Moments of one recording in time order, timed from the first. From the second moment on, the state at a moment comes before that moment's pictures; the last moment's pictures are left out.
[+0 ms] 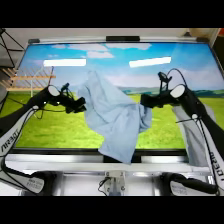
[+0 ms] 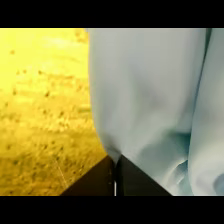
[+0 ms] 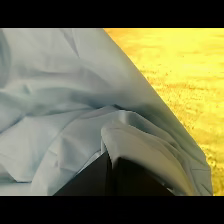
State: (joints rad) left arm -0.16 -1.68 1.20 0.97 -0.92 -1.66; right arm 0.09 -1.40 1.06 -0.98 0.90 1.40
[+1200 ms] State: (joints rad) left arm -0.19 -0.69 1.81 1.36 -0.88 -1.59; right arm 0.07 -0.56 1.57 -1.14 0.93 1.37
